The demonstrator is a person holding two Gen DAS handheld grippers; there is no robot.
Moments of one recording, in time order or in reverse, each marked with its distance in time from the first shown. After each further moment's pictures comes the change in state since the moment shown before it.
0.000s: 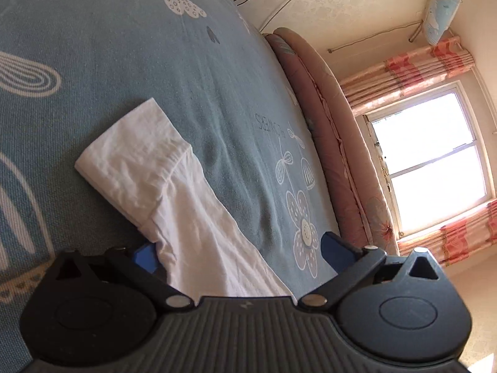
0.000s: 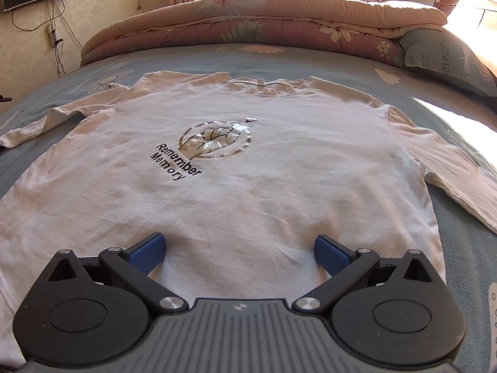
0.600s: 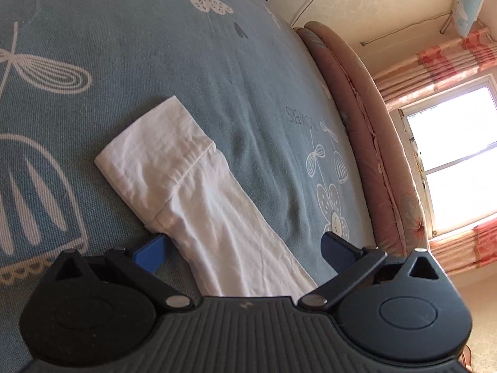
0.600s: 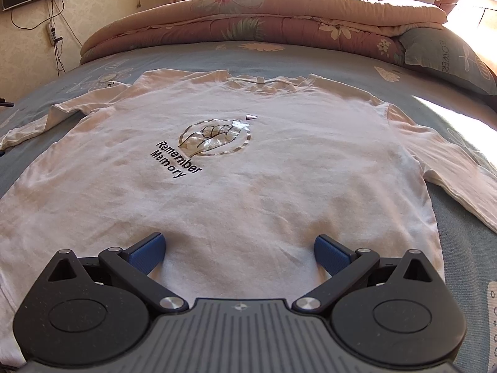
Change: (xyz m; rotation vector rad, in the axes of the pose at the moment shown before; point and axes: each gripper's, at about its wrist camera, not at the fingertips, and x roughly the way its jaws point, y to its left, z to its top) left arm -0.017 -0.004 0.006 -0.081 -0.005 0.130; right arm 0.000 0.000 0.000 -0.007 0.004 -0.004
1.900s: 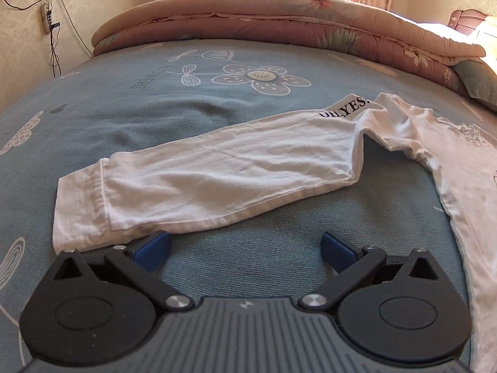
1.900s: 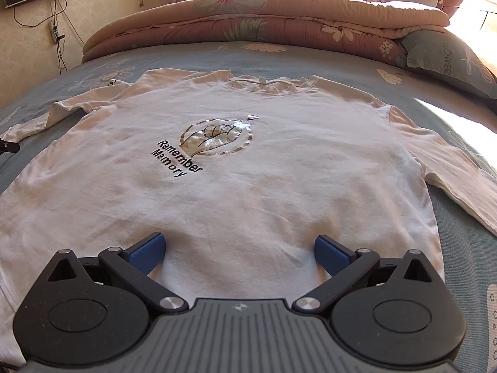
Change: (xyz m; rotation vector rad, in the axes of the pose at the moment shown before) left arm -0.004 -0.028 -0.090 1.229 0.191 0.022; right arm 0.000 0.000 0.000 -0.010 0.000 0.001
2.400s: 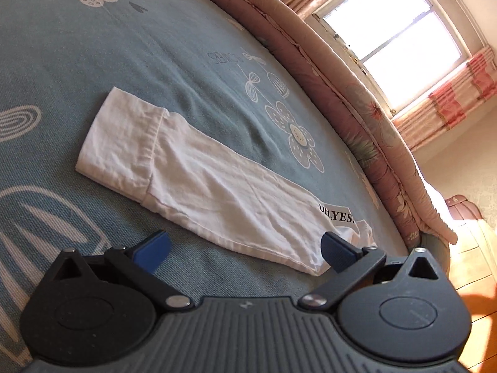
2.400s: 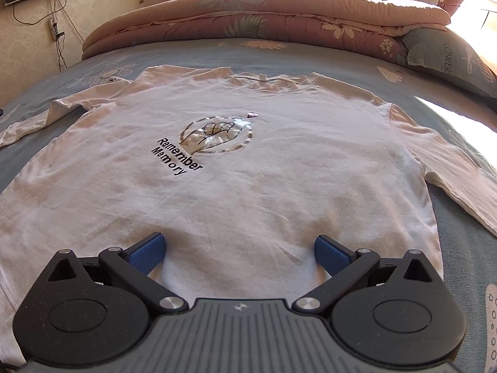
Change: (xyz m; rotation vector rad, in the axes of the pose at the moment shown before) left arm -0.007 0.075 -0.007 -0.630 -0.052 -0.211; right arm 0.000 -0.001 0.001 -0.002 0.011 0.001
